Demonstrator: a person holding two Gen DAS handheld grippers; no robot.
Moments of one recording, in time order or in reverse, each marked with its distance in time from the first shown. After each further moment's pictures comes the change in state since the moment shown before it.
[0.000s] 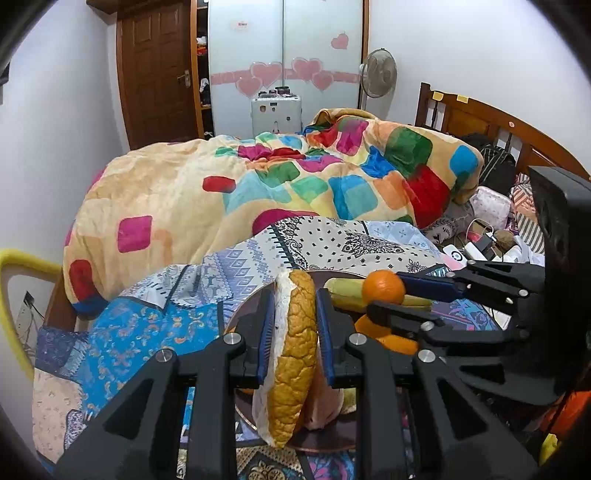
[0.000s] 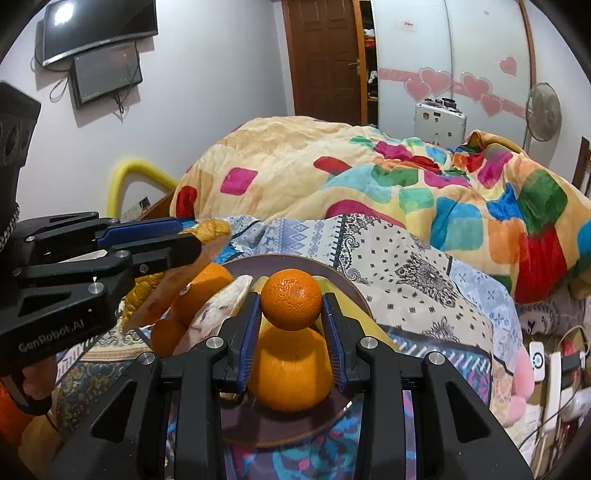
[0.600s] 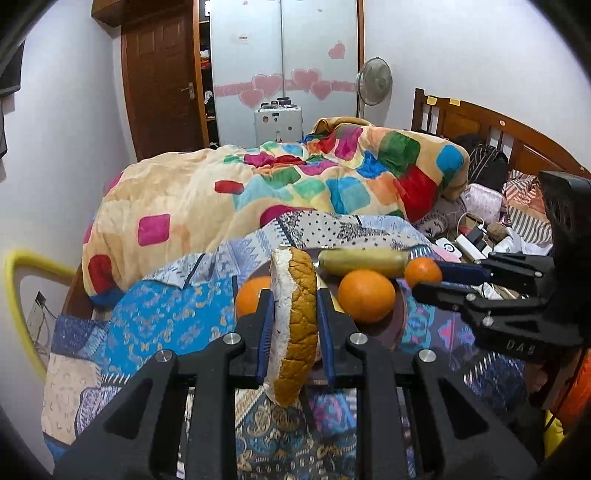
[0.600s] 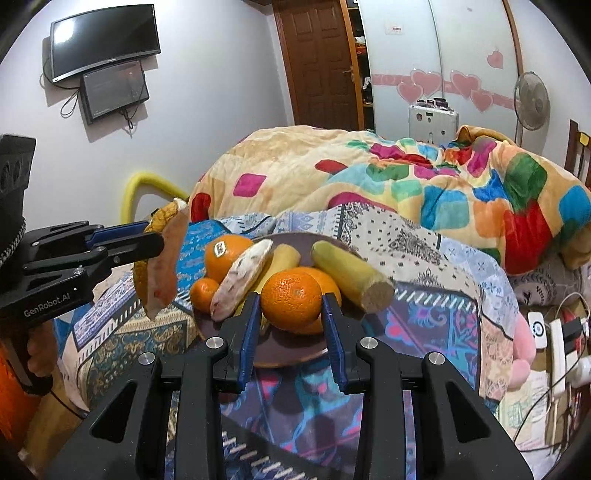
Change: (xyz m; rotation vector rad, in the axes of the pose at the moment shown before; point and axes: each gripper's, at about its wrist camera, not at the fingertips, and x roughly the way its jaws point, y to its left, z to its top) left arm -0.064 -0.008 -0.035 0.027 -0.048 0.028; right arm -0.058 0.002 -0.038 0.056 -0.054 0.031
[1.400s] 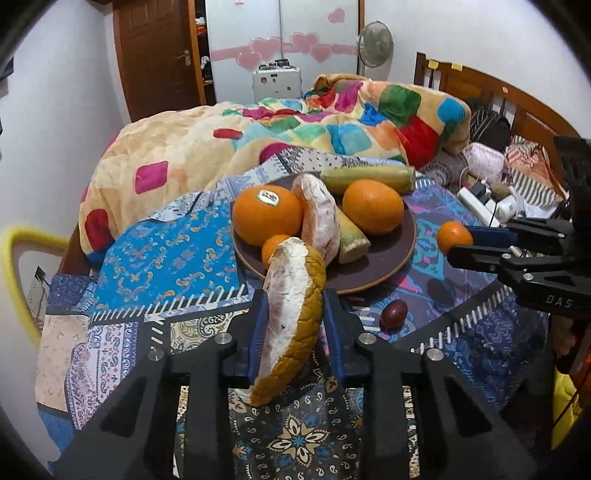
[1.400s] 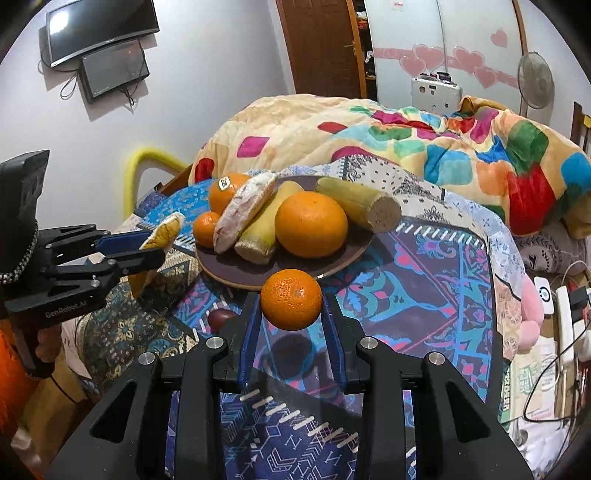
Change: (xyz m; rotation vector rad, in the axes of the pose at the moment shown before) left arm 0.003 0.005 -0.064 -0.001 0.141 -0.004; right arm -0.006 0.004 -0.045 0.014 0.098 0.020
